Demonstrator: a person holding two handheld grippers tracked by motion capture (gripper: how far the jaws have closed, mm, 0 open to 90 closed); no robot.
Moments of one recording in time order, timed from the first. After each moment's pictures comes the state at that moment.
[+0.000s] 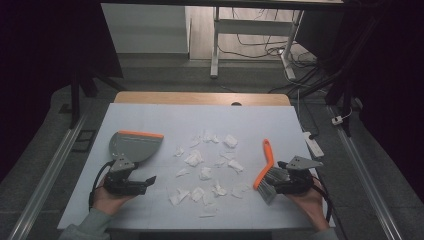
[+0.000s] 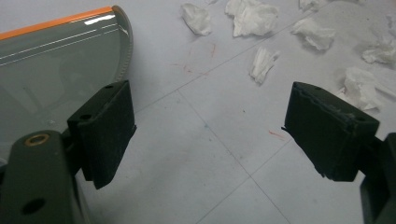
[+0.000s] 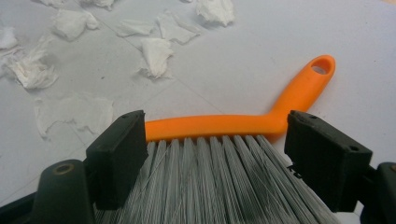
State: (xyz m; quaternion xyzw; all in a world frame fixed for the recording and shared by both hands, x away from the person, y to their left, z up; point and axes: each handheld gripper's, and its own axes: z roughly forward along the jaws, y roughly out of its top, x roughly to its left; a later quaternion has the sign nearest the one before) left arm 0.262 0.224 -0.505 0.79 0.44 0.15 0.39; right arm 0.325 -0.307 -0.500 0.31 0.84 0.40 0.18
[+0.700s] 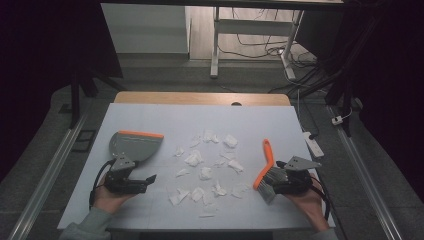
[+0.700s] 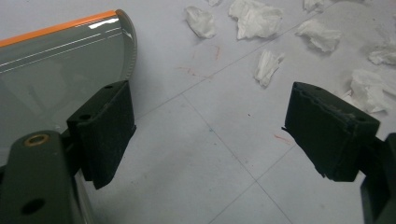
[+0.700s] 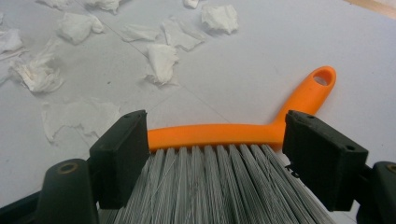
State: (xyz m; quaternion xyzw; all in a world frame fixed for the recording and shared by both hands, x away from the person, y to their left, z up) left arm 0.265 0.224 -0.505 0.79 0.44 0.16 0.39; right arm 0.321 -0.299 -0.494 0.30 0.84 0.40 0.20
